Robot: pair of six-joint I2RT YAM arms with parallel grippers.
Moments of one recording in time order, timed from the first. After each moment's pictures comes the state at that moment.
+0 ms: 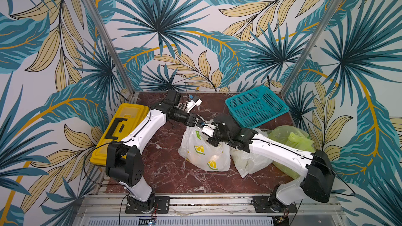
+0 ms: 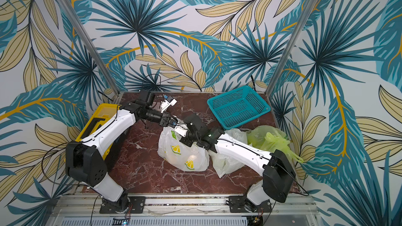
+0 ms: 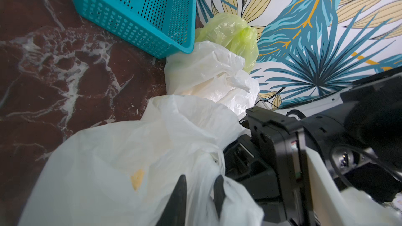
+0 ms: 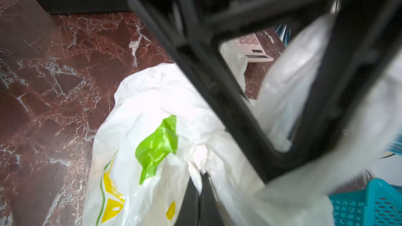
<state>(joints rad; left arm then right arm) -0.30 1.64 1.44 -0.77 1.03 0.06 0.84 1.51 1.16 -0.33 0.01 -0.38</state>
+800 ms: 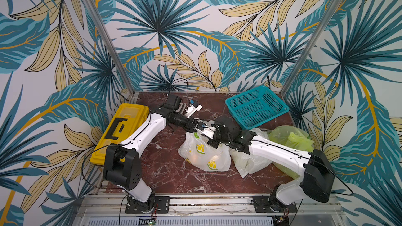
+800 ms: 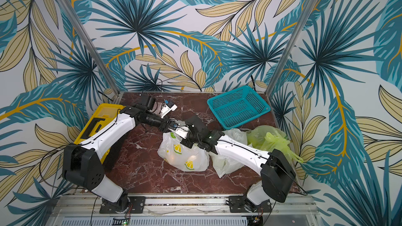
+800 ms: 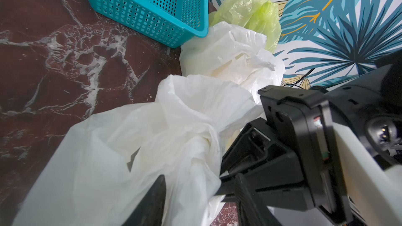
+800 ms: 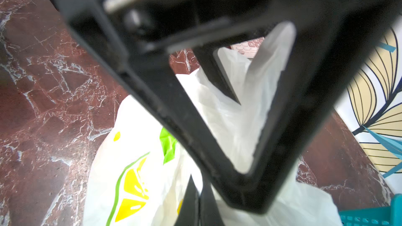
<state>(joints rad) -0.33 1.60 1.34 -0.75 0.91 0.19 0.82 1.51 1.11 -0.24 -0.07 -0.40</state>
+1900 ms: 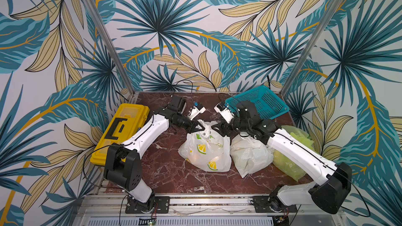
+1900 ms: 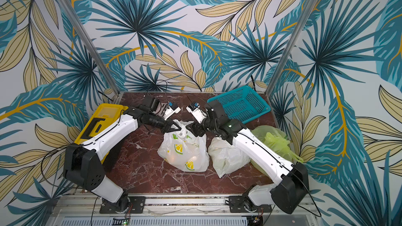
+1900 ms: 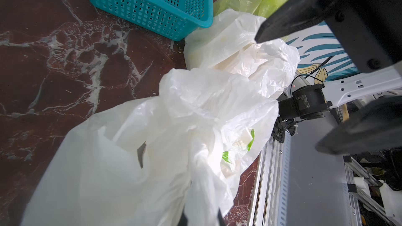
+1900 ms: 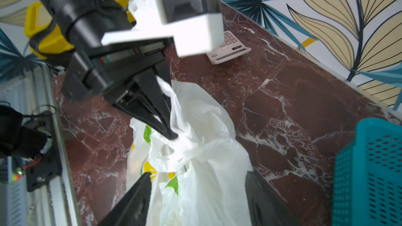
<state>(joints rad) -0.38 1.60 1.34 -0.74 0.83 0.20 0.62 1.41 1.30 -0.52 -0.27 -0.11</state>
